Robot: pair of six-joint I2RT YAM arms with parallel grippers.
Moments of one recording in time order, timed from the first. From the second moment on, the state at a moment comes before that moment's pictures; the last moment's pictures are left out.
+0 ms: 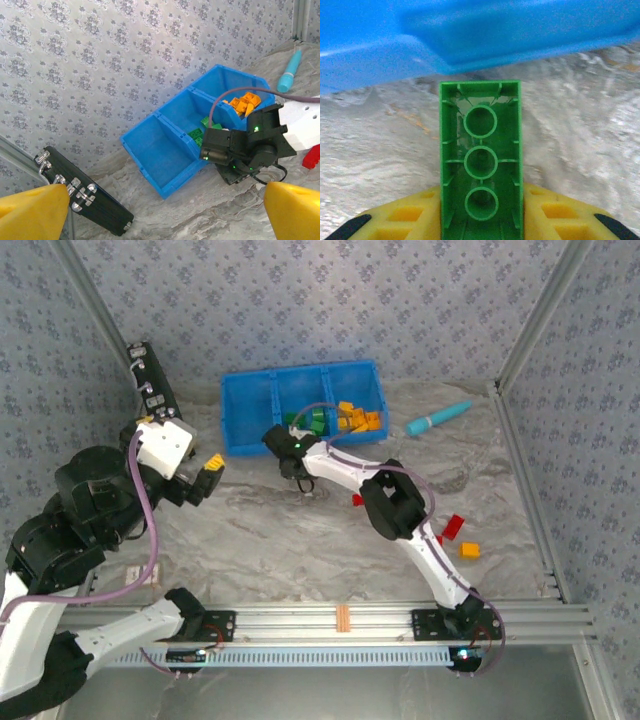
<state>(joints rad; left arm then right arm) -0.76 0.85 1.58 -1.02 -0.39 0.24 0.81 2.41 2.01 -0.77 0.33 0.78</state>
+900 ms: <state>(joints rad) -0.76 0.85 1.58 -1.02 -0.39 0.24 0.80 2.11 1.93 -0.82 0.37 0.50</state>
